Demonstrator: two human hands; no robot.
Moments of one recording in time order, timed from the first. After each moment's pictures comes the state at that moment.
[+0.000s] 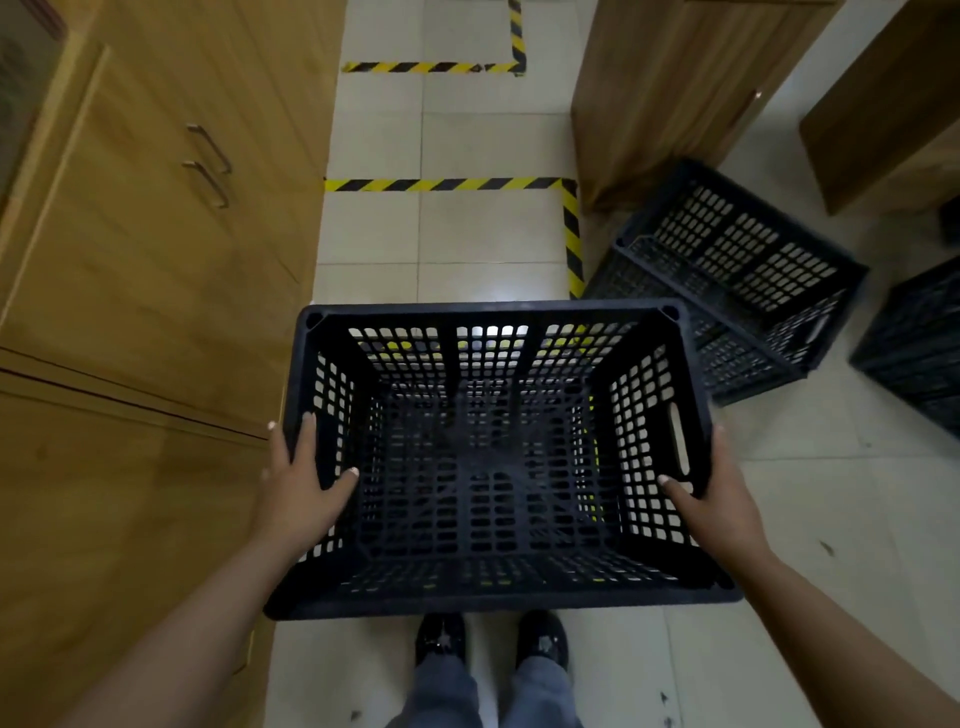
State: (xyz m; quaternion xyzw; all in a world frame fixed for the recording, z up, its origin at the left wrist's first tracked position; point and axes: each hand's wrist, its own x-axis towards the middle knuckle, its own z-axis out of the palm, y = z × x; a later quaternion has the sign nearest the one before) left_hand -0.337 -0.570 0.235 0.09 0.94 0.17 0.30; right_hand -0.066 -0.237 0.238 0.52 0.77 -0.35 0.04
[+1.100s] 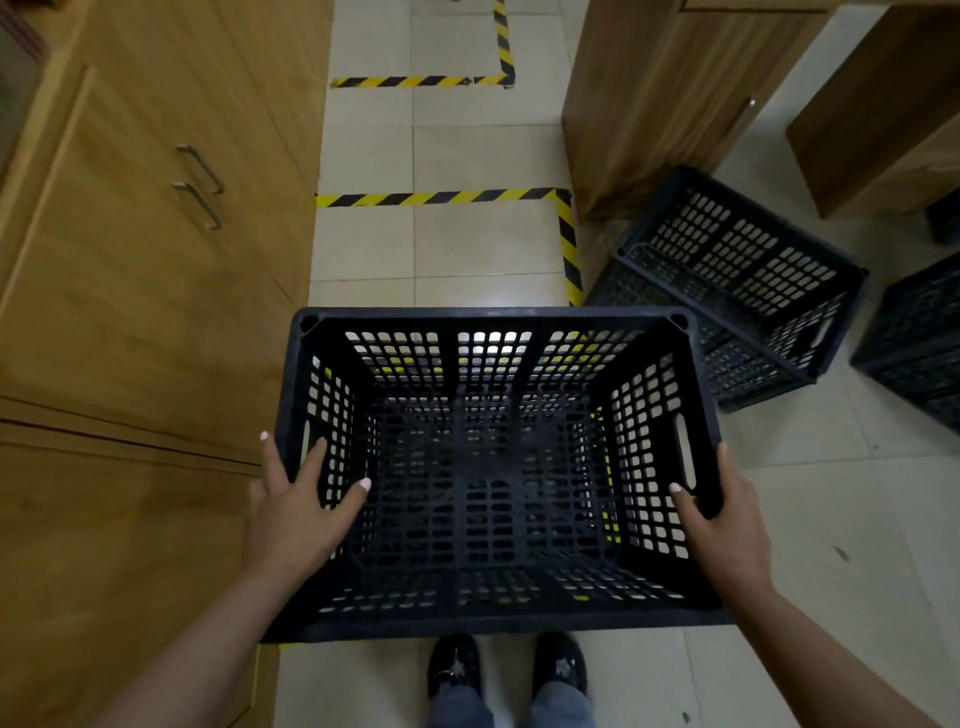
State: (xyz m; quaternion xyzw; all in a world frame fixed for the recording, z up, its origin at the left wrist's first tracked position) left_hand -0.361 -0.573 0.227 0.12 0.95 0.11 0.27; right_hand -0.082 -0.265 0.214 0.57 0.77 -0.30 -0.04
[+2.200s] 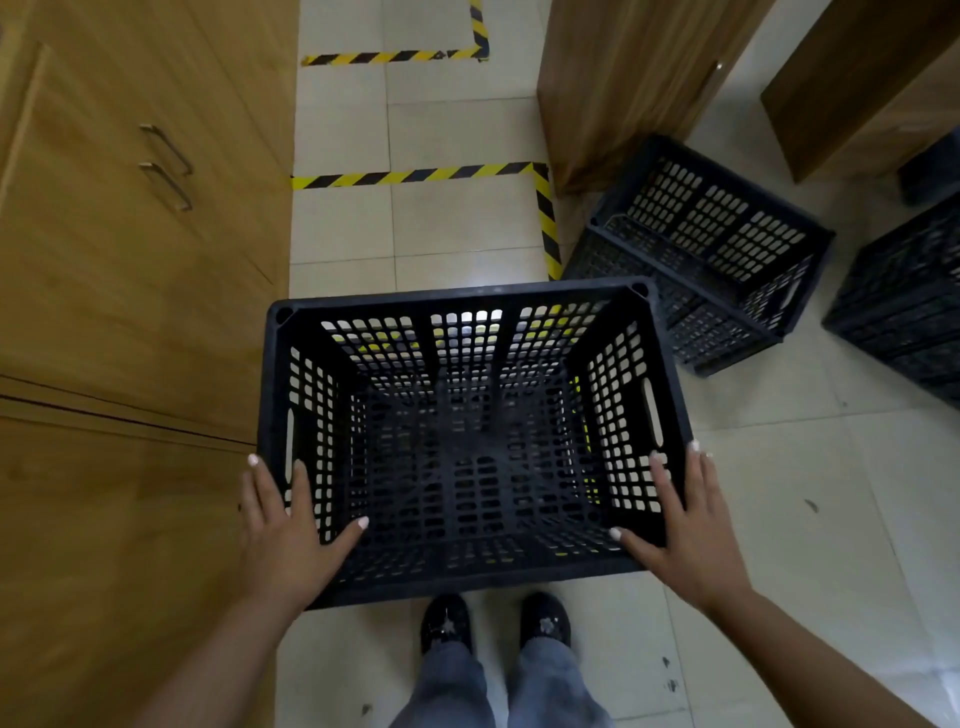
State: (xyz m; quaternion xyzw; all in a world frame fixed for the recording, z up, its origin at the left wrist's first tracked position) left_hand -0.298 -0.602 0.217 0.17 0.95 0.01 0.28; right_hand -0.013 -0.289 0.203 0.36 0.91 -0.16 0.07
